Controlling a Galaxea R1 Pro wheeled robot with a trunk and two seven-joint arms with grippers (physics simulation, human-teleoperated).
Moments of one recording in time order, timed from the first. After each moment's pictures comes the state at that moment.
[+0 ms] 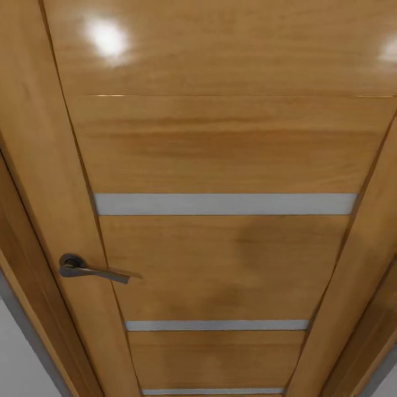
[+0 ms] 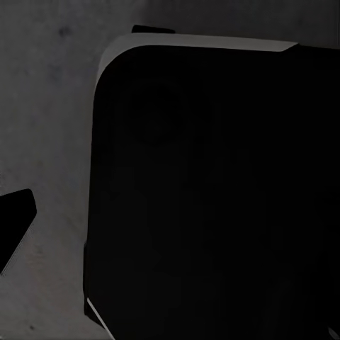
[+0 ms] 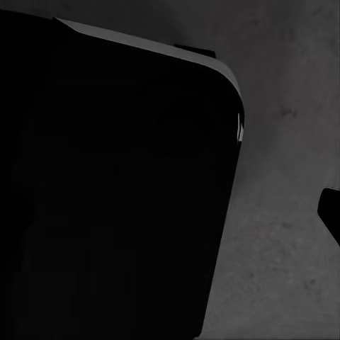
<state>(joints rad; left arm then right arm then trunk) 0.00 -0.01 0.01 -0.03 0.11 -0.05 0.00 0.00 0.02 0.48 0.00 -0.31 -0.12 -0.05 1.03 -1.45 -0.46</state>
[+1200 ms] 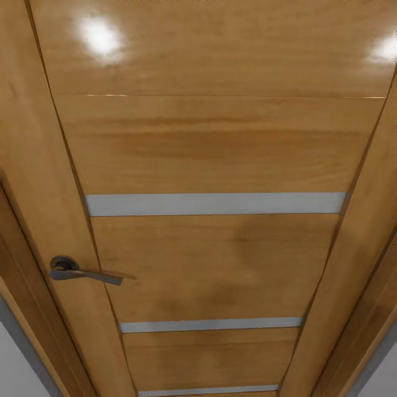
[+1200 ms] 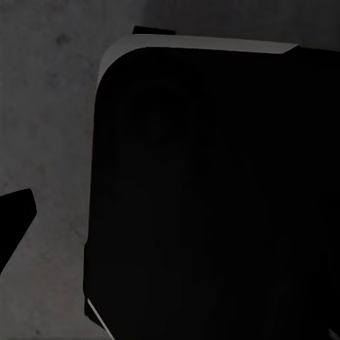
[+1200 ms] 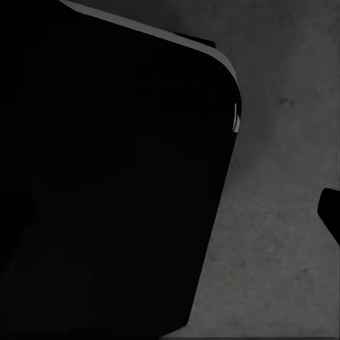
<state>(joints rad) 0.00 0.00 0.01 -0.03 0.11 -0.05 0.00 -0.01 0.01 0.53 0.02 -0.31 -0.11 -0.05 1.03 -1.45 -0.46</state>
